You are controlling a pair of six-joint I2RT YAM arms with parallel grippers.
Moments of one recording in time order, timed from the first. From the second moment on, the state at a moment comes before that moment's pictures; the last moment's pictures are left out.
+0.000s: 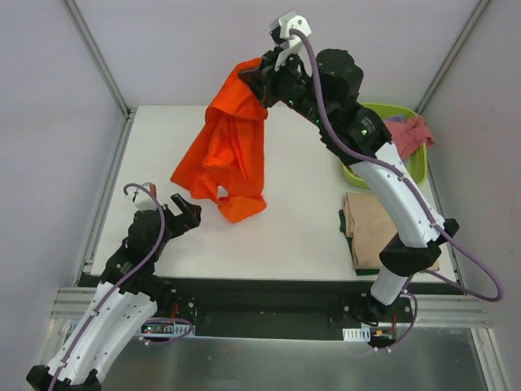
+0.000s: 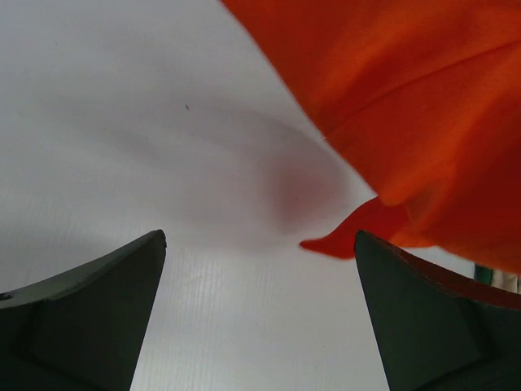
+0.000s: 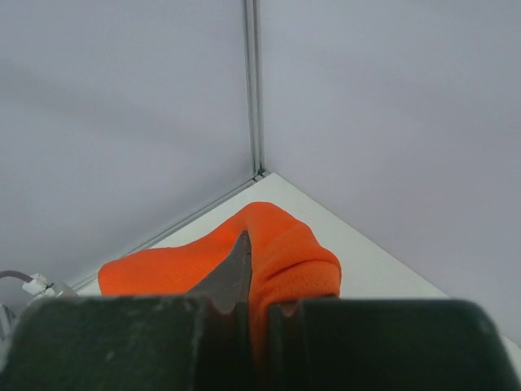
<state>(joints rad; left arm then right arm) -0.40 0.40 0.47 -0.51 -0.25 -0.69 0.83 1.73 2.33 -0.49 -0.03 0.01</state>
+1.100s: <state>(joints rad) -0.40 1.03 0.59 -0.36 -0.17 -0.79 0.68 1.03 0.80 -0.55 0.54 0.35</state>
